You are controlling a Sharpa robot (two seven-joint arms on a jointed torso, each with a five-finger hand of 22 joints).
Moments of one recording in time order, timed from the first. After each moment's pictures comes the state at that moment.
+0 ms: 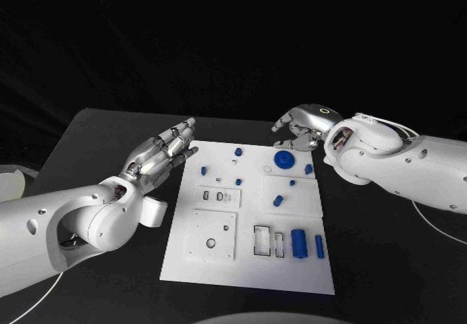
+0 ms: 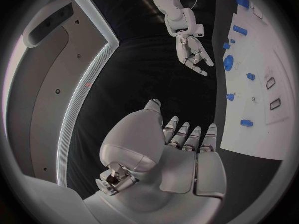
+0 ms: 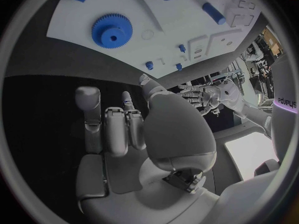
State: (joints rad) left arm 1.28 -1.04 -0.21 1.81 -0.02 -0.28 0.57; left_hand 1.32 0.28 -0.19 0.28 0.51 0.25 0.08 0.03 0.03 0.06 0.11 0.11 0.02 0.03 0.18 0.02 0.01 0.16 0.04 0.30 0.03 0.02; right arm 1.37 -0.83 -0.12 1.49 -1.56 -0.35 -0.17; right_hand 1.28 -0.09 0.19 0.15 0.17 0.93 0.09 0.08 0.14 1.46 0.00 1.56 1.31 1.46 -0.05 1.53 1.31 0.13 1.27 0.06 1.11 1.10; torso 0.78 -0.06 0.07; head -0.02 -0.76
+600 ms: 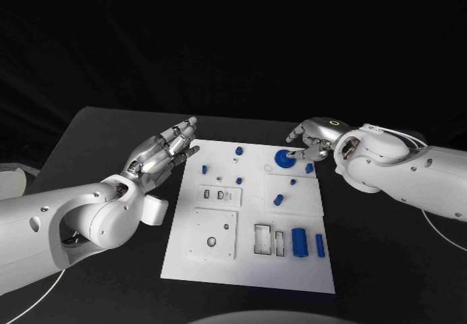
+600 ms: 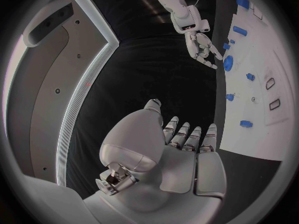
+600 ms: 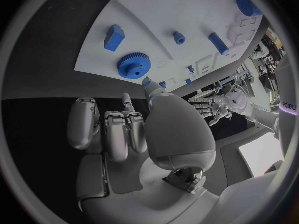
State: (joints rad) left arm 1.28 -1.03 -0.21 1.80 -0.02 -0.28 0.57; left_hand 1.32 0.28 -0.19 0.28 0.51 0.25 0.08 0.03 0.03 0.06 0.11 0.11 0.02 0.03 0.18 0.02 0.01 0.16 0.04 0.30 0.03 0.02; right arm 1.32 -0.85 -0.12 1.45 -1.56 -0.29 -0.22; right_hand 1.25 -0.08 0.16 0.16 0.19 0.89 0.09 0.07 0.13 1.46 0.00 1.57 1.31 1.46 -0.05 1.57 1.31 0.09 1.37 0.06 1.30 1.30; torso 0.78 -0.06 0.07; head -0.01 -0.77
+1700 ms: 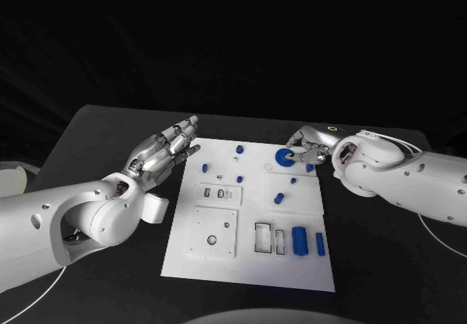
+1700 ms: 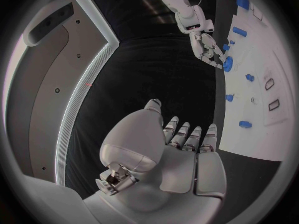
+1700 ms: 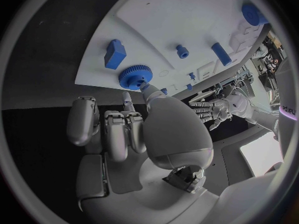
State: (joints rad) left arm 1.28 -1.03 -0.21 1.80 -0.02 -0.27 0.56; left_hand 1.33 0.28 -0.19 0.28 0.52 0.25 0.08 0.03 0.03 0.07 0.12 0.11 0.02 0.04 0.18 0.02 0.01 0.16 0.04 0.29 0.03 0.02; right arm 1.29 -0.83 -0.12 1.42 -1.57 -0.31 -0.20; right_hand 1.27 -0.07 0.16 0.14 0.22 0.93 0.09 0.09 0.14 1.46 0.00 1.57 1.31 1.46 -0.05 1.57 1.31 0.09 1.35 0.06 1.27 1.28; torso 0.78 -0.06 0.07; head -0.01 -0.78
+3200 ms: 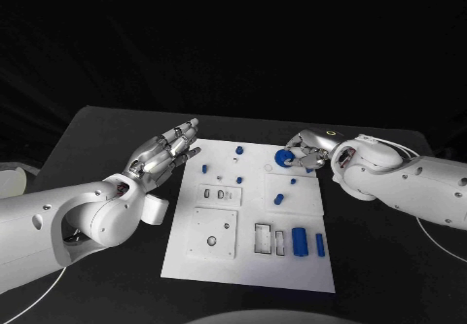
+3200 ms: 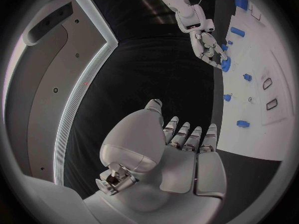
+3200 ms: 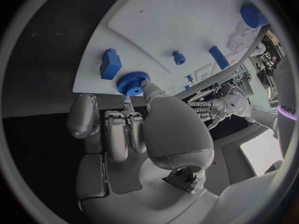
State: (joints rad) left arm 1.28 -1.02 -0.21 1.79 -0.02 -0.26 0.55; left_hand 1.34 0.29 -0.17 0.28 0.52 0.25 0.08 0.03 0.03 0.07 0.12 0.11 0.02 0.04 0.19 0.02 0.01 0.16 0.04 0.29 0.04 0.02; right arm 1.27 -0.83 -0.12 1.41 -1.55 -0.31 -0.19; right_hand 1.26 -0.06 0.14 0.15 0.19 0.89 0.10 0.10 0.17 1.47 0.00 1.57 1.31 1.47 -0.05 1.57 1.31 0.09 1.32 0.06 1.22 1.26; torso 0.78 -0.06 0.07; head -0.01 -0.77
